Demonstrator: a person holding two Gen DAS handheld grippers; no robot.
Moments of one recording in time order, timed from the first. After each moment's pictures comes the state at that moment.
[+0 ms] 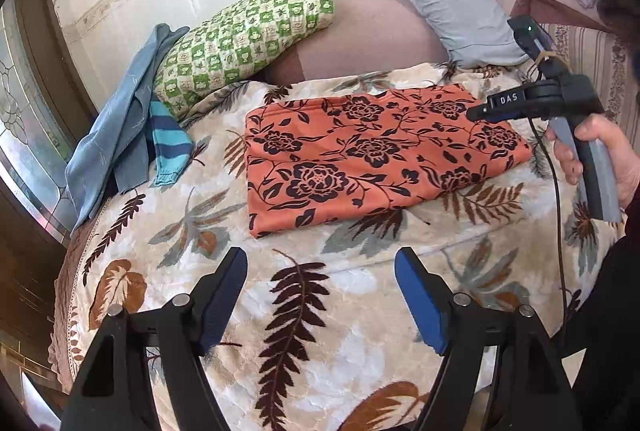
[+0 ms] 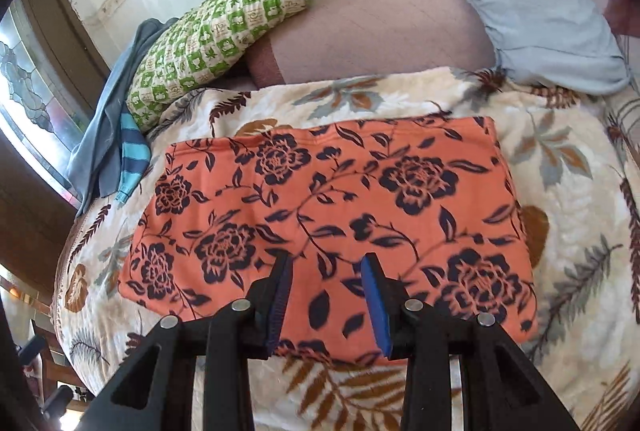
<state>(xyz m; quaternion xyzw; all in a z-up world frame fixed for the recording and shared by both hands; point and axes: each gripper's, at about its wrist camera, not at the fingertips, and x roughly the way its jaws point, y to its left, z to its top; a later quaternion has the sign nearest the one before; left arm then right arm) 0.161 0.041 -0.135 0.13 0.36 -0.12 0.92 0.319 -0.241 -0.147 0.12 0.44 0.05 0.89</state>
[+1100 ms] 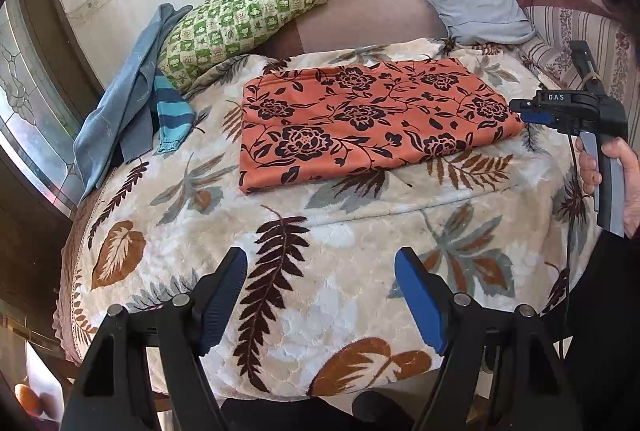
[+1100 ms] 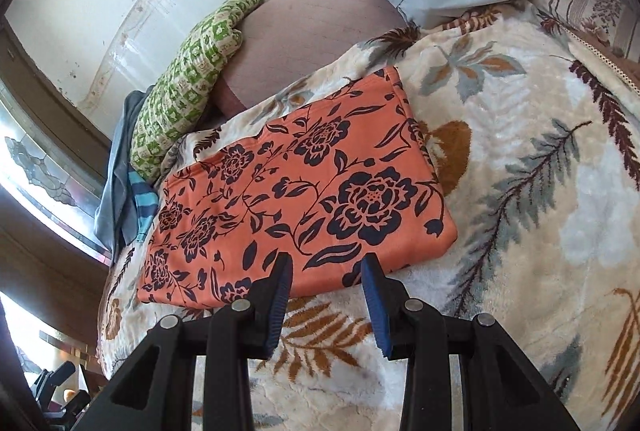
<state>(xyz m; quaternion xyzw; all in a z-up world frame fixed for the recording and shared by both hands) 0.128 0.017 -0.143 0.13 0.41 -0.09 0.90 0.248 -0.337 -0.185 0.26 0.39 0.05 0.88</state>
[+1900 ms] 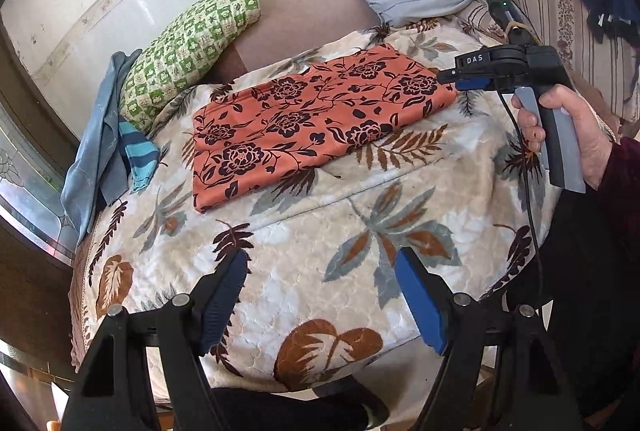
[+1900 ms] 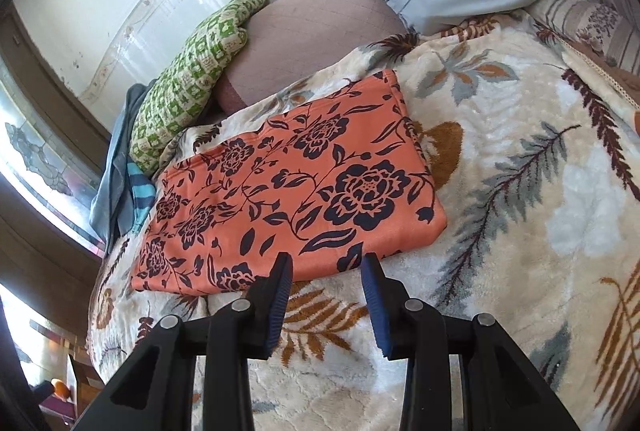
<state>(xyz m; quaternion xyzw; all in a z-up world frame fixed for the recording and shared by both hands) 0.080 -0.047 -0.133 0.21 0.39 -0.14 0.88 0.227 -0.341 -0.183 0.27 0.38 0.04 0.89</state>
